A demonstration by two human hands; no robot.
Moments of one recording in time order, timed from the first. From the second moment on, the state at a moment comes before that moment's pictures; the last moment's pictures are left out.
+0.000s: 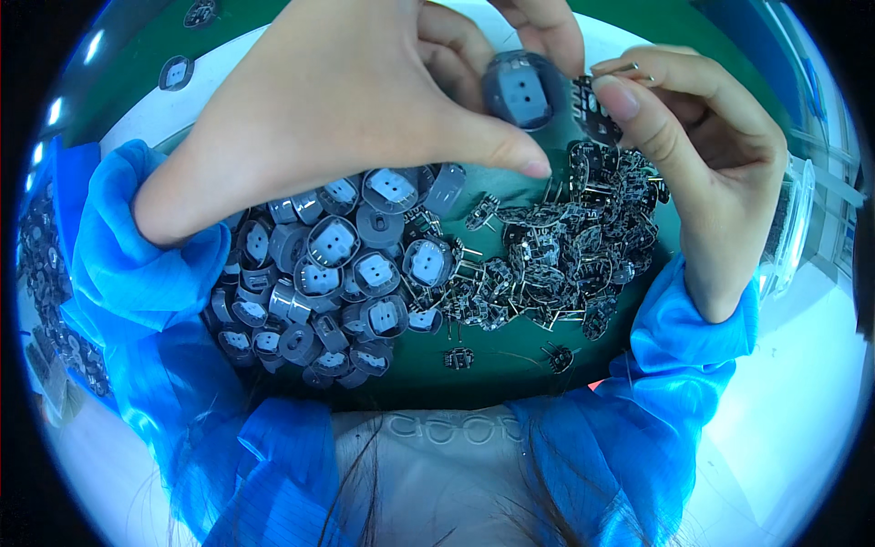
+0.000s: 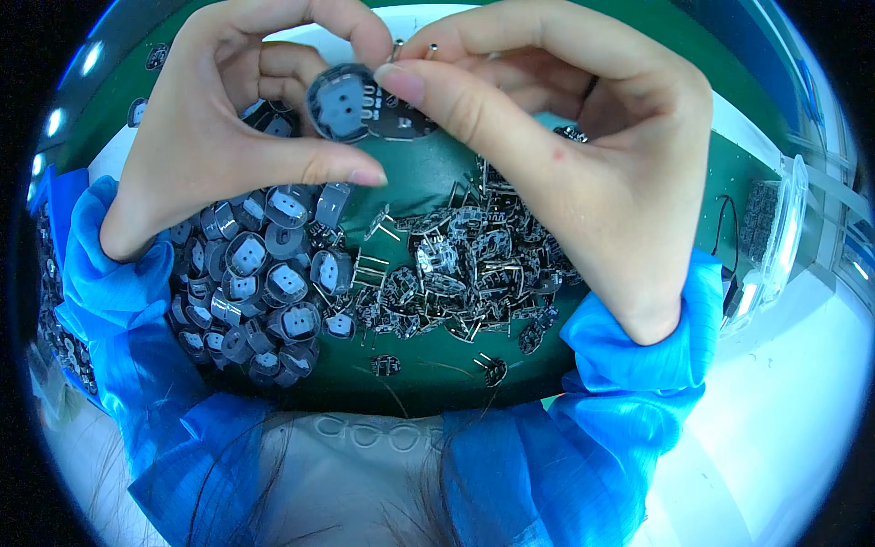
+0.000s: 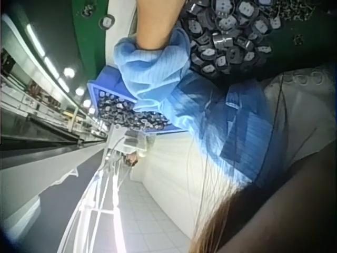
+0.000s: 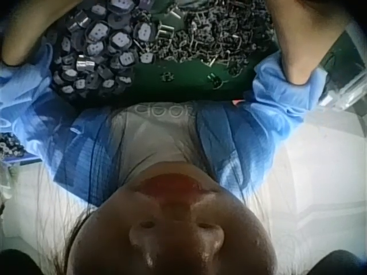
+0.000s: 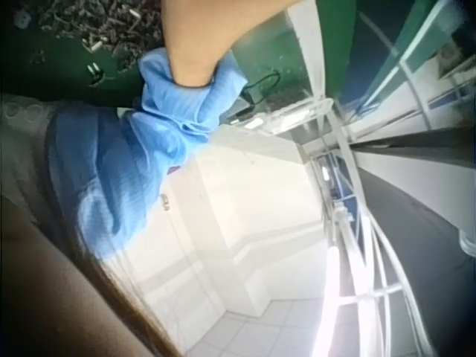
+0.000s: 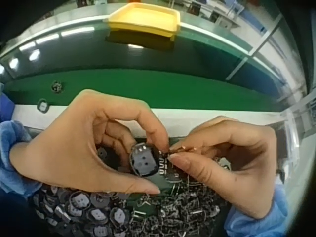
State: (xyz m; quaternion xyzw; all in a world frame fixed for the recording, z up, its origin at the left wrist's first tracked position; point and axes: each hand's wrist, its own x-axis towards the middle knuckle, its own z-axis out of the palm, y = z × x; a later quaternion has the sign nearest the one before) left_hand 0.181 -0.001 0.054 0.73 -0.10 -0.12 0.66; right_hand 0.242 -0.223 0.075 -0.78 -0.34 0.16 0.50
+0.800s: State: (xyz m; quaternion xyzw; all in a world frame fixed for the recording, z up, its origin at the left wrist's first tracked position) left_hand 0.183 -0.006 0.035 0.74 -0.09 -0.08 0.66; right_hand 0.241 -0.202 0.053 -0.78 -0.46 -0.08 0.40
